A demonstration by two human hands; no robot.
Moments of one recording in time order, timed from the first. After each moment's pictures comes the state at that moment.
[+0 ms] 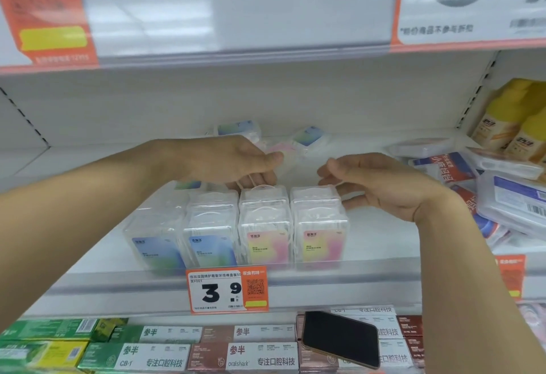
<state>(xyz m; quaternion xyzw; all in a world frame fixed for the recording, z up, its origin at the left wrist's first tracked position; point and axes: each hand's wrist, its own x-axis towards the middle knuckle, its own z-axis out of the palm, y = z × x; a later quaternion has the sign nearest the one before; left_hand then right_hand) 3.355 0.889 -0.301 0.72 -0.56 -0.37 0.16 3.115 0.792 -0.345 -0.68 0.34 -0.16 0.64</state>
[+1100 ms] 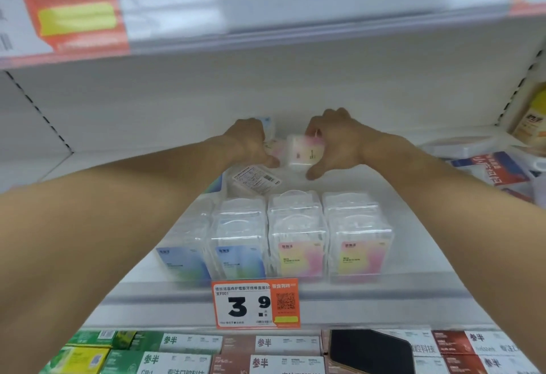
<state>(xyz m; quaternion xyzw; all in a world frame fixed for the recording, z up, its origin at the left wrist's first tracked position) 3.400 0.821 -0.336 0.82 -0.56 -0.07 0.05 3.232 0.737 -0.338 -0.93 0.36 -0.03 0.08</state>
